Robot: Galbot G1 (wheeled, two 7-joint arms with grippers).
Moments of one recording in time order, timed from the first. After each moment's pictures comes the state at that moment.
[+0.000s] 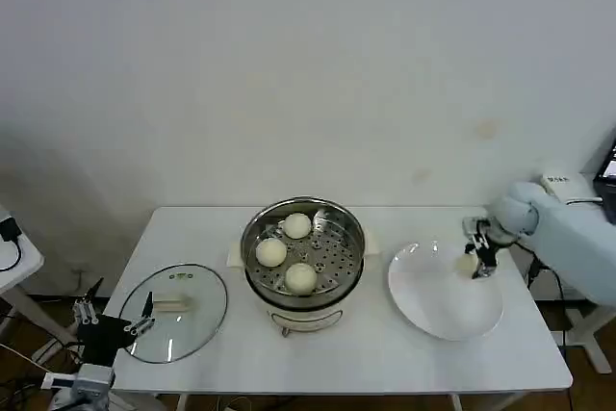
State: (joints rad) left arm 1.72 -1.19 -0.78 -2.22 0.15 0.27 -0.04; right arm 0.14 0.67 -0.88 1.17 -0.15 -0.24 -1.11
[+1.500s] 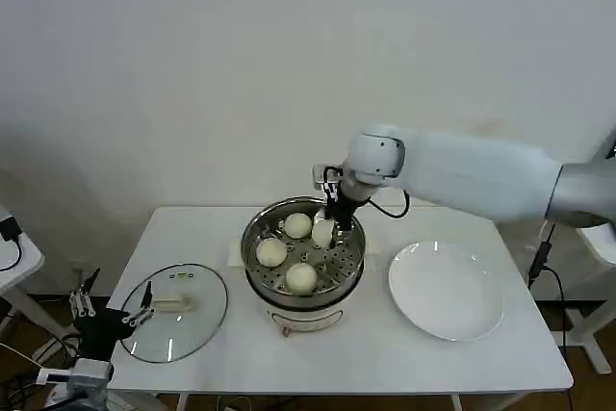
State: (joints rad) left arm 1.70 -1.20 -0.79 -2.25 0.15 0.28 -0.04; right arm 0.60 1.10 -1.36 1.37 0.58 -0.61 -0.86
